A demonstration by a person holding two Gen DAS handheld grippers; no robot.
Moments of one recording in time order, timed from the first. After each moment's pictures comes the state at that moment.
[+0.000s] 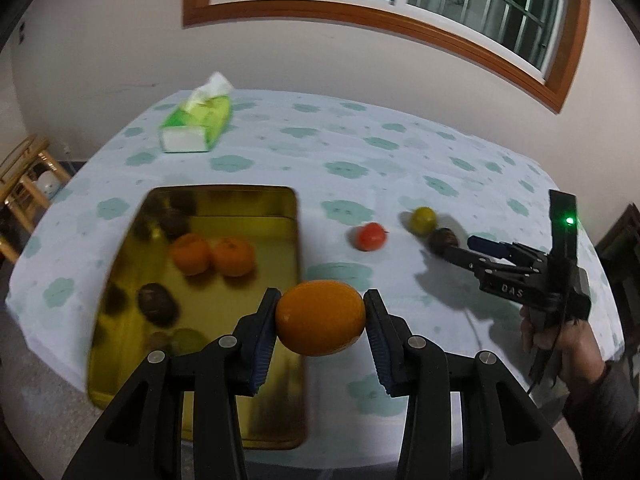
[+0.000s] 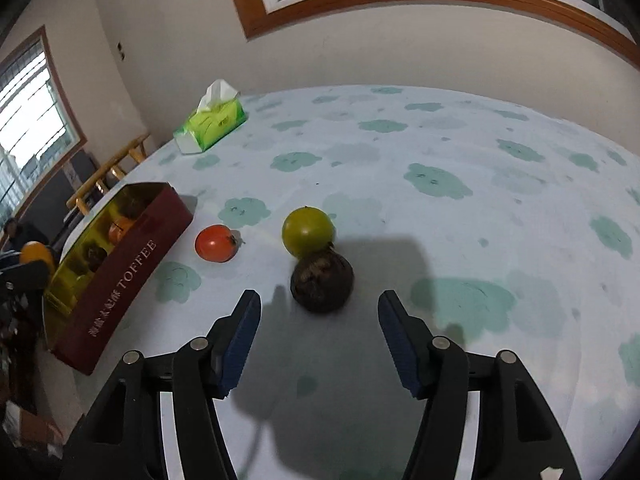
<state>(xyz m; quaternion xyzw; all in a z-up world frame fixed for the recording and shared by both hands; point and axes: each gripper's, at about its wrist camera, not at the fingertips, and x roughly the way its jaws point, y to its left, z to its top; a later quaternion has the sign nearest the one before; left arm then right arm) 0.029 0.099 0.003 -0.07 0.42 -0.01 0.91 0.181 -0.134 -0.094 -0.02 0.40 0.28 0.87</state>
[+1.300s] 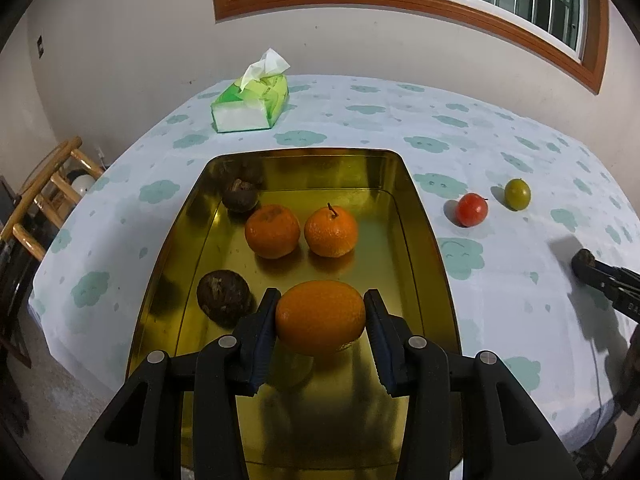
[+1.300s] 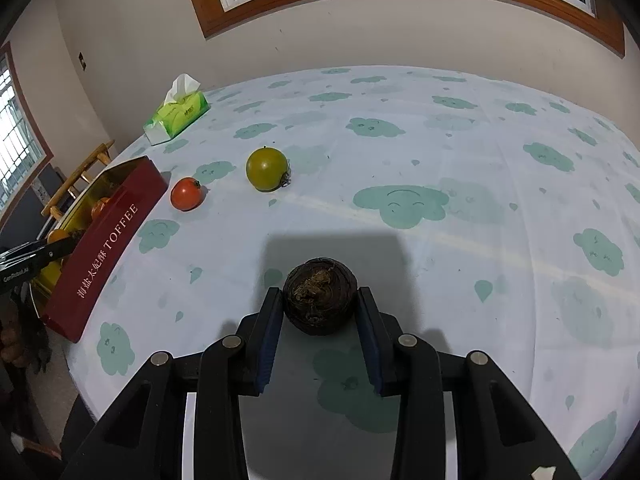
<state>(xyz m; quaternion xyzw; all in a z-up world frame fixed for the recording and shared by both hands) 0.037 0.149 -0.053 -0.02 0.42 0.05 0.91 0.122 -0.175 -0.107 0.01 0.42 0.20 0.89</state>
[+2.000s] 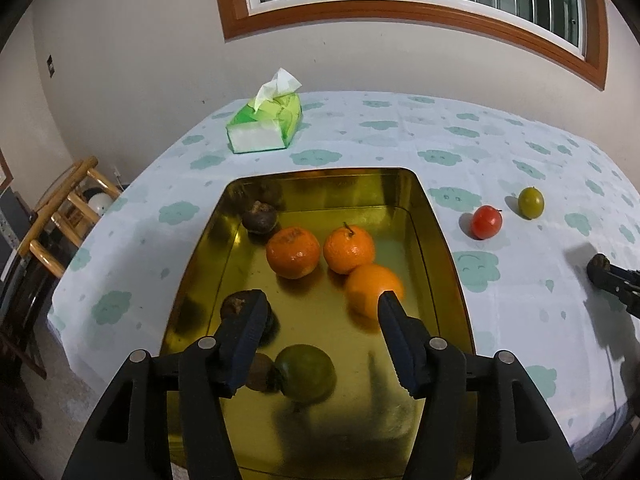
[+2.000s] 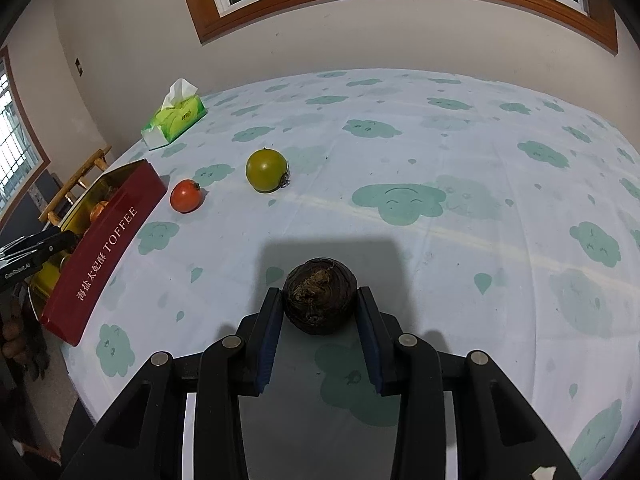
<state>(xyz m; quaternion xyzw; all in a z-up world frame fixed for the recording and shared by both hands) 0.036 0.152 -0.047 0.01 0.39 0.08 0.92 0.116 -0.174 -0.107 0.01 0.41 0.20 0.89</state>
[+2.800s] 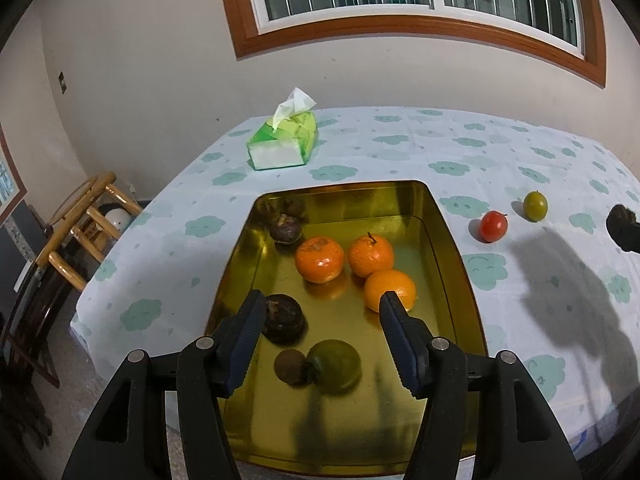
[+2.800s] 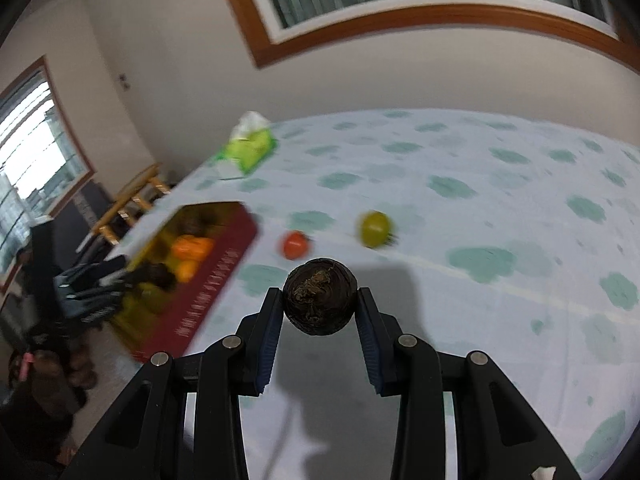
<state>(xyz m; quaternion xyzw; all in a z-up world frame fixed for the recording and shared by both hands) 0.015 0.157 -0.034 0.04 0.37 0.10 0.92 0.089 -0.121 -0.036 0.04 0.37 0.29 0.88</state>
